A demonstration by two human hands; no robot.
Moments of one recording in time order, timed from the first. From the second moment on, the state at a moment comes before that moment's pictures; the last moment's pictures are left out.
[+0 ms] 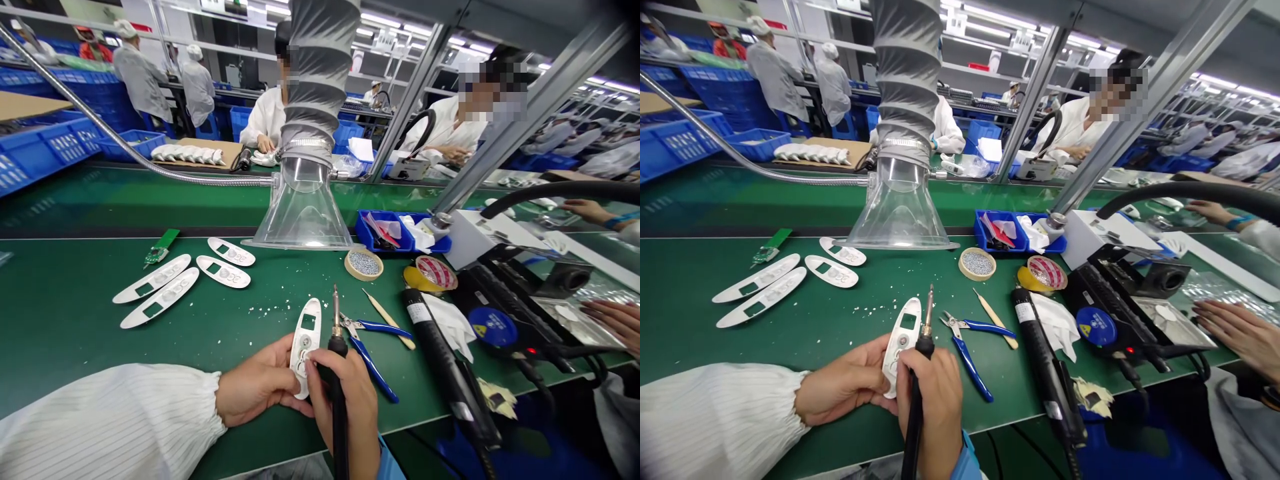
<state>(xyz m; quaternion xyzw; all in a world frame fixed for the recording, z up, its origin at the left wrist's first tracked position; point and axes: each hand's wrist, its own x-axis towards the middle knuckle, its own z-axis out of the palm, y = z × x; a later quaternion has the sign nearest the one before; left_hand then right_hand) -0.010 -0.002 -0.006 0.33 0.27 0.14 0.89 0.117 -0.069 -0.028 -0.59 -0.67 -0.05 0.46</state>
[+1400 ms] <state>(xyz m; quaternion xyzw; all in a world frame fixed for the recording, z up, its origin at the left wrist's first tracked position) -0.013 -0.011 -0.016 0.47 0.32 0.19 0.80 0.103 -0.071 -0.032 -0.64 -0.54 0.06 0.54</state>
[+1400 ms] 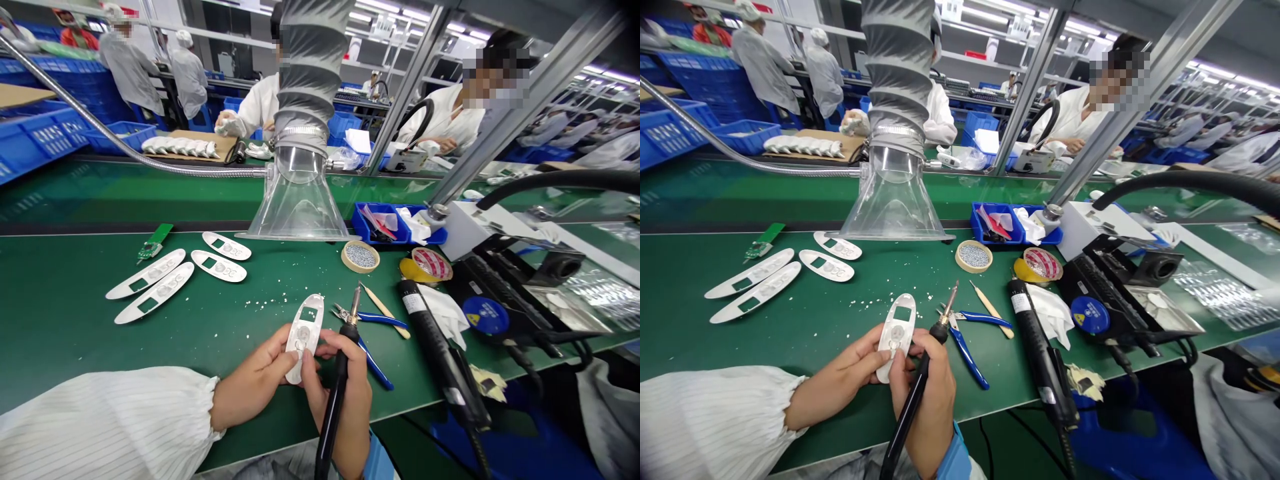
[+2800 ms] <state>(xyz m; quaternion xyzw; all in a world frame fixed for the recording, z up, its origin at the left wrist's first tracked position) -0.008 -0.008 -0.003 0.48 0.35 0.18 0.78 0.091 -0.062 -0.020 -0.68 -0.43 0.16 0.57</state>
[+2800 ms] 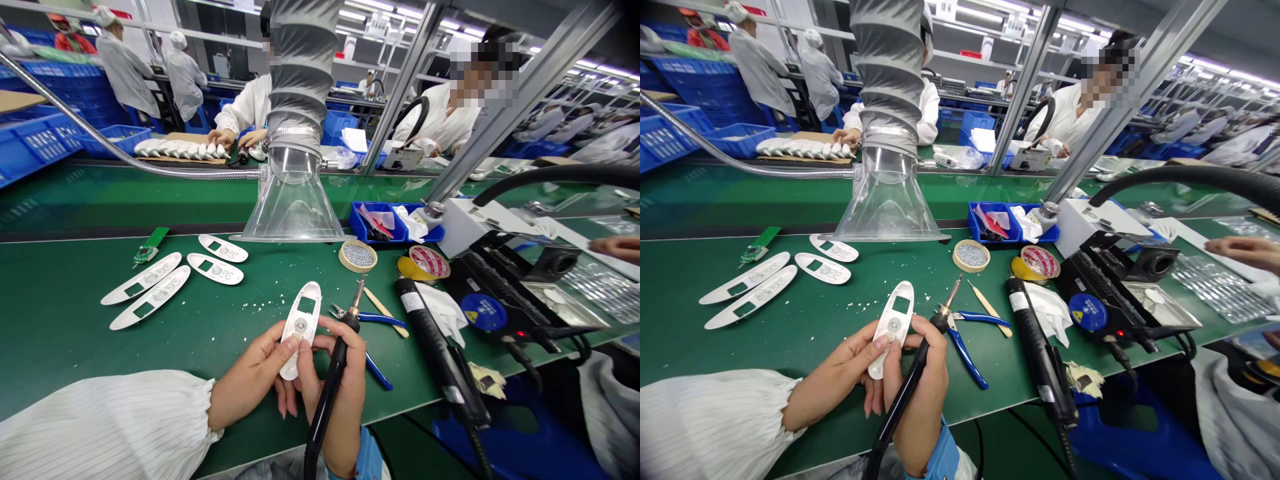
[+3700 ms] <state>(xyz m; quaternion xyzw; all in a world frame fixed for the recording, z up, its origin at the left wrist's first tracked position) -0.029 0.018 -0.004 0.47 0.45 0.21 0.73 0.141 -0.089 -0.013 -0.67 -0.43 0.09 0.60</state>
